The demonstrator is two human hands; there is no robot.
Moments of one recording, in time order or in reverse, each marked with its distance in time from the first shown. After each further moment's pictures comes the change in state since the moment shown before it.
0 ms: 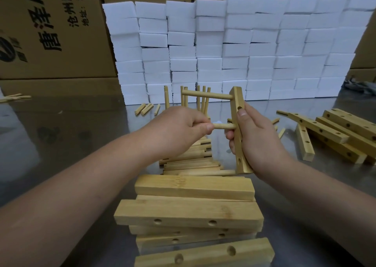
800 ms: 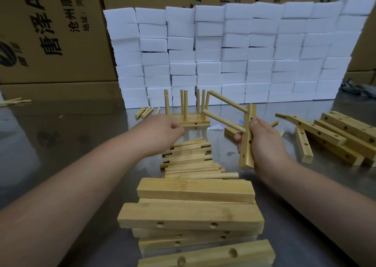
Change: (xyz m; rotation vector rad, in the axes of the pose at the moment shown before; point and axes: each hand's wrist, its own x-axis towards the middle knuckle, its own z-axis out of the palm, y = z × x) left_hand 0.012 -0.035 -0.006 0.155 -0.019 -0.268; right_hand 0.015 0.024 -0.016 0.164 0.244 0.180
